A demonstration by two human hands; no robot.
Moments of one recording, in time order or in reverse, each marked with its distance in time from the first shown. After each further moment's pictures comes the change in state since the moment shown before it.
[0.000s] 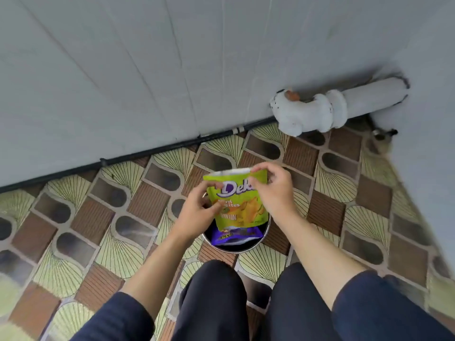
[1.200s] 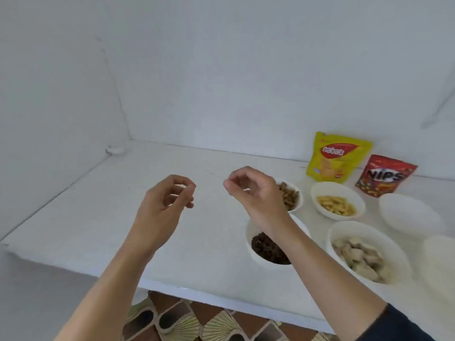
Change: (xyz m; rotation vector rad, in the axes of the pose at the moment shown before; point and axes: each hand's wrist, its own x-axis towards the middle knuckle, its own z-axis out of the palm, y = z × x) left_hand -0.335 0.622 0.142 0.176 -0.710 0.898; right_hand -0.359 -0.467 -0.439 0.101 0.908 -0.365
